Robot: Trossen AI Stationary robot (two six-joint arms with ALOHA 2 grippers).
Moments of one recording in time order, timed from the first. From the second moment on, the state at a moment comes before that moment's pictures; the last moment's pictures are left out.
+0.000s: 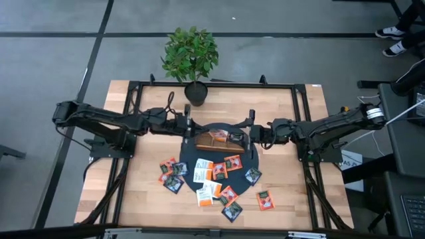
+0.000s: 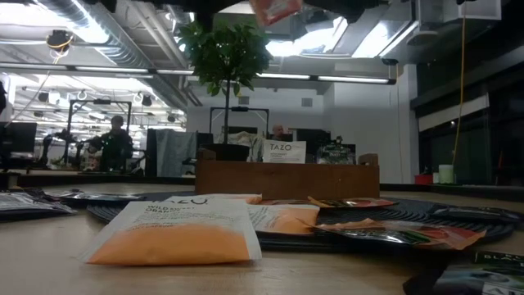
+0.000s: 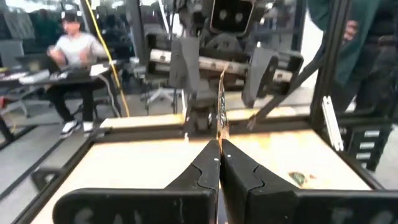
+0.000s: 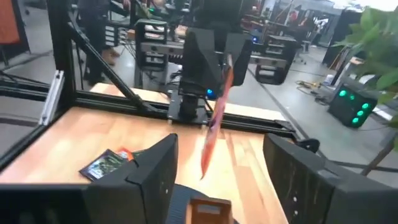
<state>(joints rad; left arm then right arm) -0.02 1.17 0.74 0.37 -0.03 0.06 0.18 1.20 0.77 0.34 0.27 -0.19</state>
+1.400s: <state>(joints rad) 0.08 1.31 0.56 0.26 -0.09 0.12 0.29 1.43 0.77 0.30 0.31 0.08</state>
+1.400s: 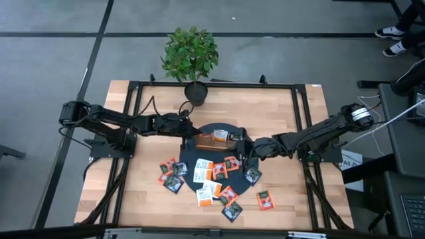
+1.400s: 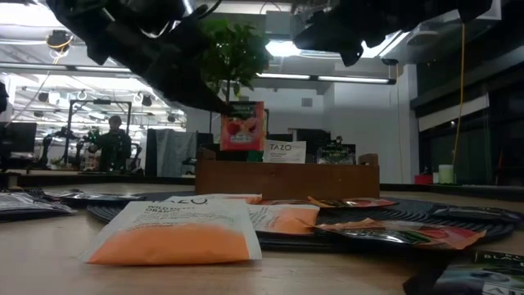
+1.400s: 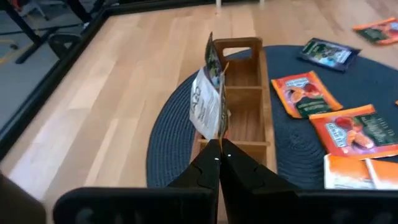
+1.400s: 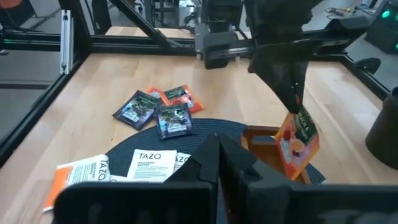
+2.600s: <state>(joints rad) 0.12 1.43 0.56 0.30 -0.09 0.15 0.29 1.43 0.77 0.34 0.31 0.07</state>
